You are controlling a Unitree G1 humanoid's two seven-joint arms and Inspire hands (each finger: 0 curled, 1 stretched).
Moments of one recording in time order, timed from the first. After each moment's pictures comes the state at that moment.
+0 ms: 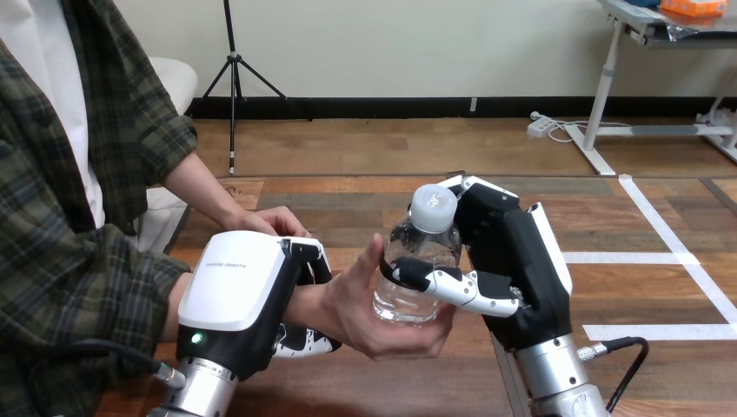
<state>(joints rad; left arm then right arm) 0.04 0.38 -0.27 0.07 0.91 -0.23 0.39 -0.12 0.01 0.02 0.48 0.21 -0.79 0.39</state>
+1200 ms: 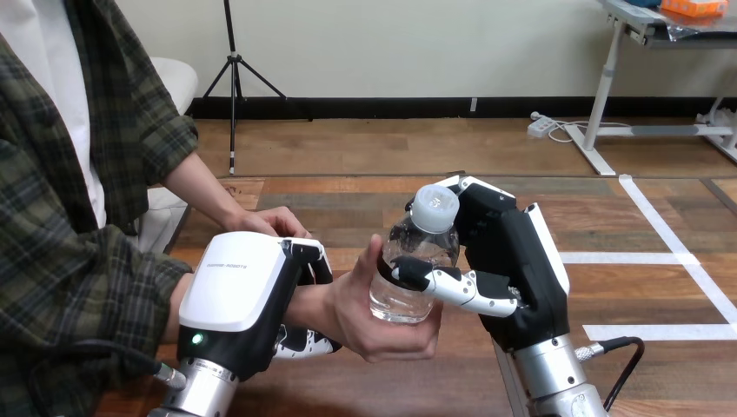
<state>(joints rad) 0.04 0.38 -0.27 0.07 0.91 -0.23 0.39 -0.12 0.01 0.03 0.47 0.23 -0.77 0.40</state>
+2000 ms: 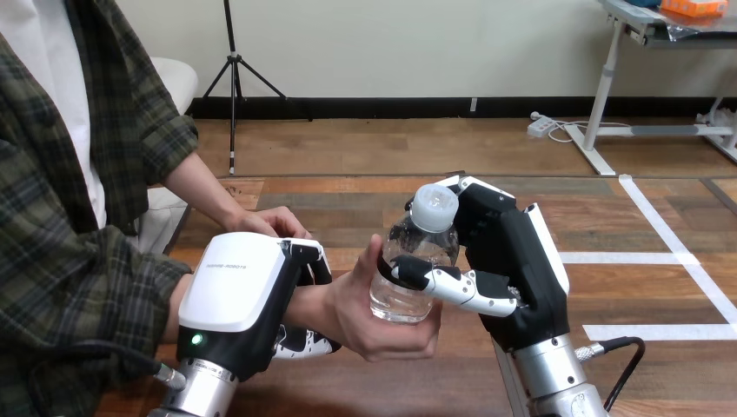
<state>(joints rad) 0.04 0.38 -0.27 0.07 0.91 -0.23 0.39 -0.12 0.00 0.03 0.47 0.22 -0.77 0.39</state>
